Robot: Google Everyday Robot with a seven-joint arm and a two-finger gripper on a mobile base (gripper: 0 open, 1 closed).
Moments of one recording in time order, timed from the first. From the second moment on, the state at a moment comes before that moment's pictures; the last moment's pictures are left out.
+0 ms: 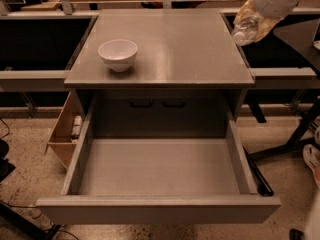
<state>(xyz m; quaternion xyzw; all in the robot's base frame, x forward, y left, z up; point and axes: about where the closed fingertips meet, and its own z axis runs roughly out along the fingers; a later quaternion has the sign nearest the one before) 0.702 -0.241 0.981 -0.89 0.34 -0.25 0.17</state>
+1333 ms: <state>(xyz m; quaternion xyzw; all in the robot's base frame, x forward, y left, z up) 0.532 -0.171 0.900 -0.93 0.21 -0.22 0.20</state>
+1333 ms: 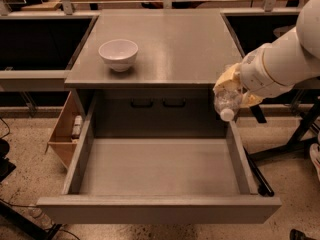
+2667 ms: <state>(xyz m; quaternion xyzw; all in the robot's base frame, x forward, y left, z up) 0.523 -0.114 0.787 -0.95 0.16 -0.22 0.17</state>
